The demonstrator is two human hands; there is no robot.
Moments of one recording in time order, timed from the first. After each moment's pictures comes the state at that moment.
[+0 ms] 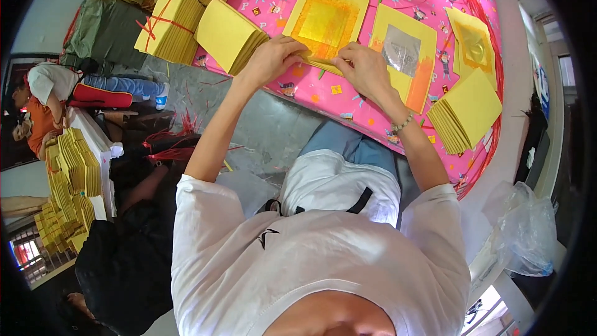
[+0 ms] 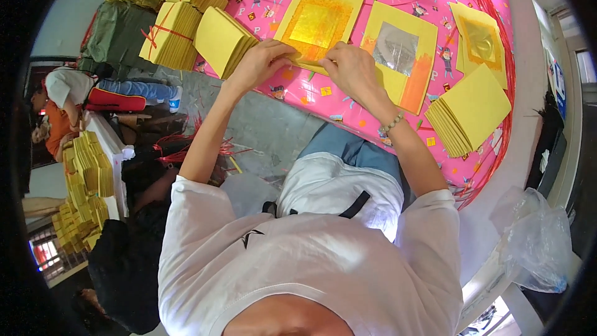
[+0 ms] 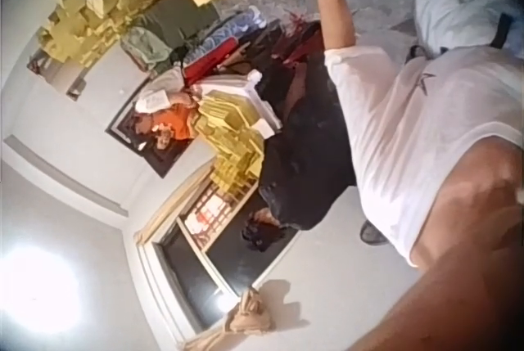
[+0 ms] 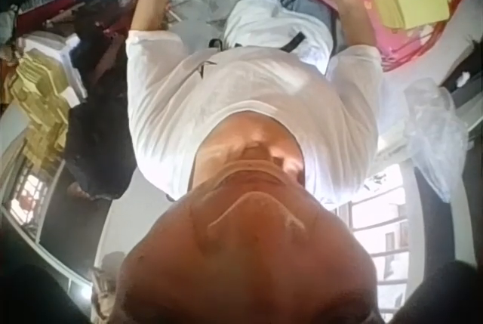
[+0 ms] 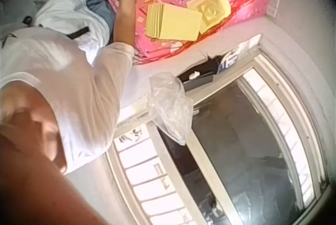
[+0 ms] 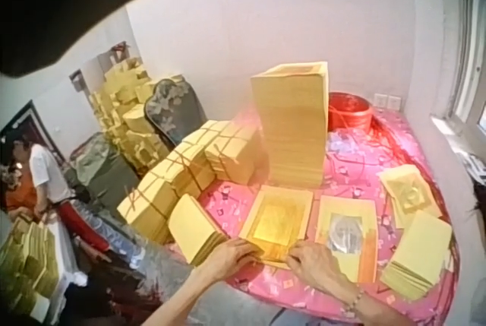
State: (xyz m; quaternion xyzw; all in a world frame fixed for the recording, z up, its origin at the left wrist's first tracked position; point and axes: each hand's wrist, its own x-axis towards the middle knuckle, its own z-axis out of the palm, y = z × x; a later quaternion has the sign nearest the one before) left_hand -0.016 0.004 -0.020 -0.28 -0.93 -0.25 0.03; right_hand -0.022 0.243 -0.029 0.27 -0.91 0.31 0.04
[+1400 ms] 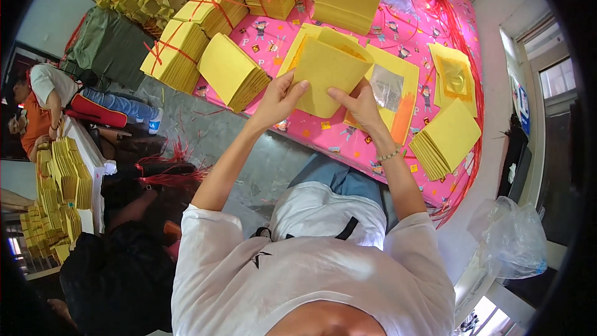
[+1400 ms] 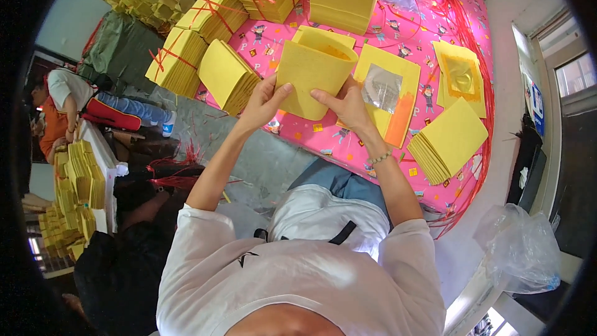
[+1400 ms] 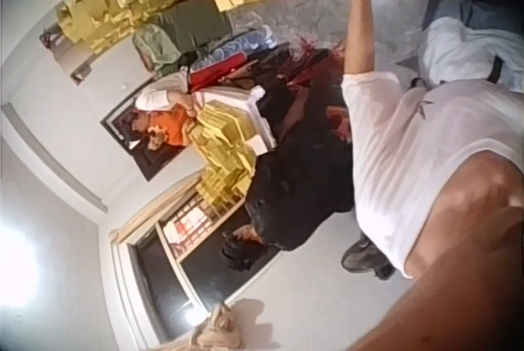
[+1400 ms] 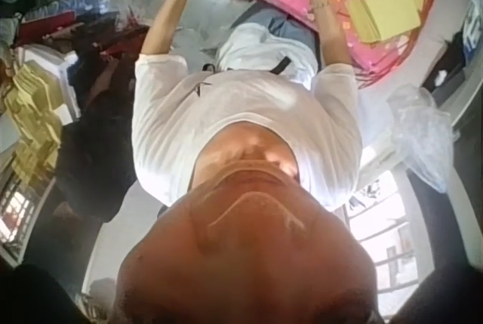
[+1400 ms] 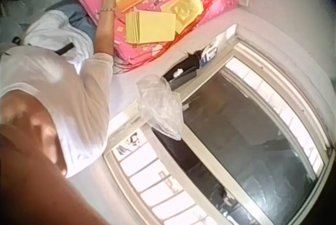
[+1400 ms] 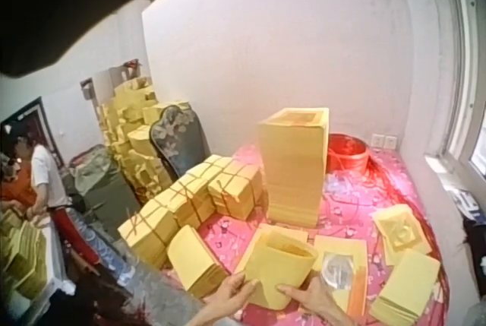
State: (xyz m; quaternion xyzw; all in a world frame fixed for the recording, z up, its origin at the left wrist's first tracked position) left_hand 0.002 0.039 -0.003 -0.14 -0.74 -0.66 -0.02; right_hand -0.022 0.244 -0.012 0.16 -0.60 0.77 -0.11
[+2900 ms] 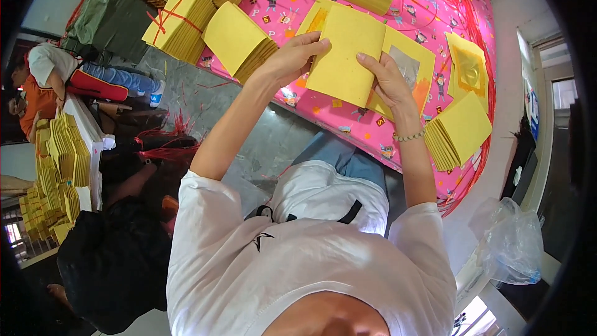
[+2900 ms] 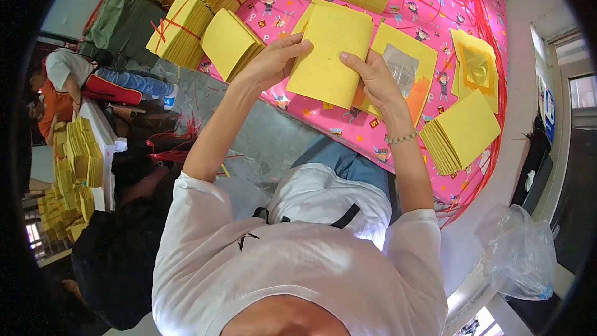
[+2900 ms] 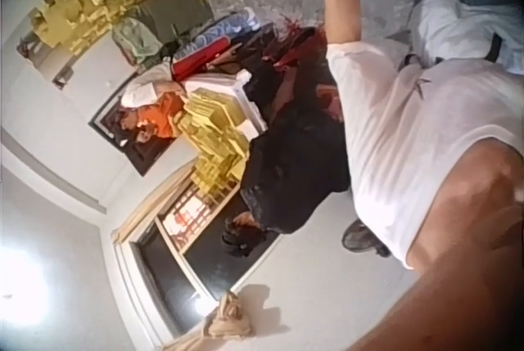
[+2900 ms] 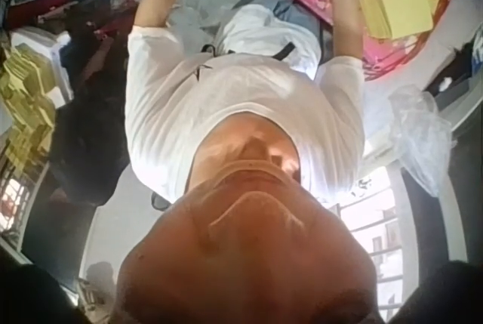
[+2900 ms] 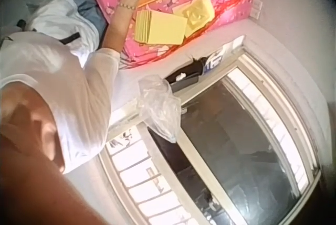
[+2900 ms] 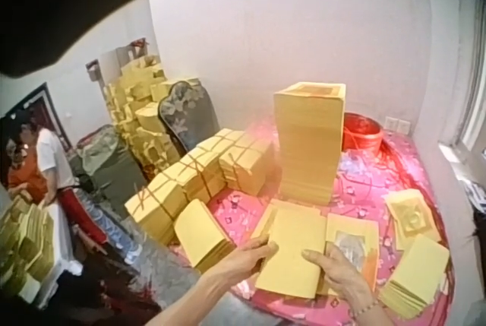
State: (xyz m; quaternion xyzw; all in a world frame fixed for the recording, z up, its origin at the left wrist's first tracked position) left_hand -0.021 0.049 0.028 0.03 -0.57 -0.79 -0.21; right_hand -0.036 0.258 0.000 0.06 -0.52 0.82 -0.24
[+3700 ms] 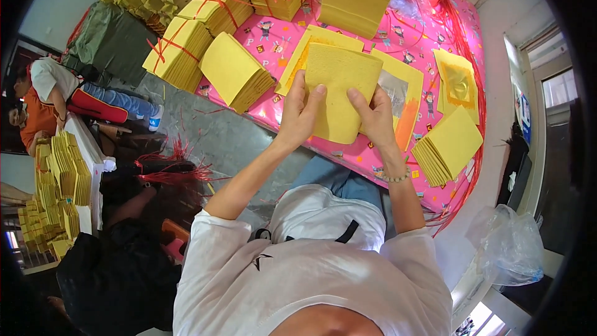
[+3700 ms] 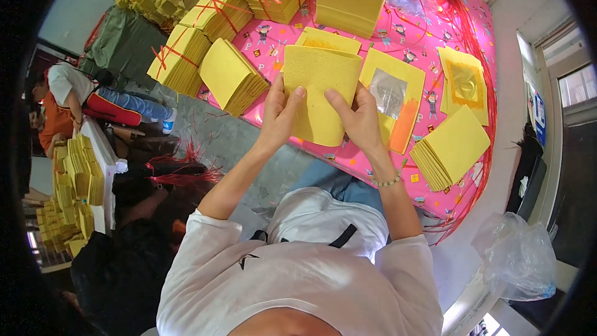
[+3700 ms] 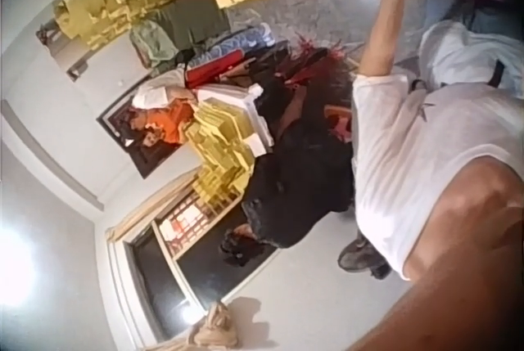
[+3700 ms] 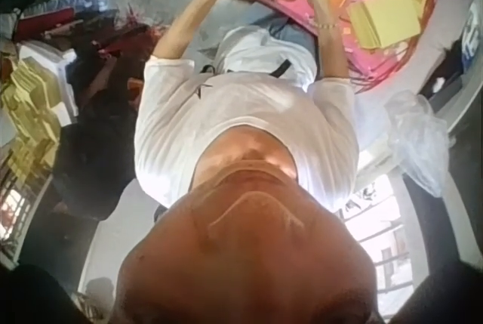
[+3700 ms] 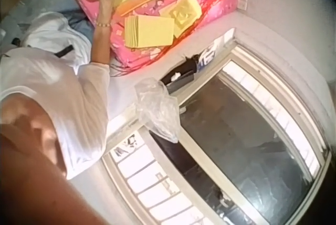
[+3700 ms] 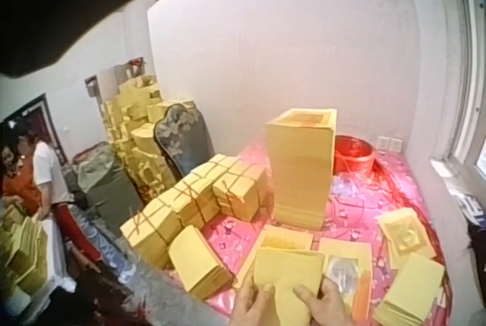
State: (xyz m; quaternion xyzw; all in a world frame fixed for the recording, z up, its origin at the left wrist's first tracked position) left_hand 0.028 0.093 0.027 -0.07 -0.61 -0.78 0.09; right_hand 0.004 0.247 0.025 0.11 -0.60 0.79 -0.08
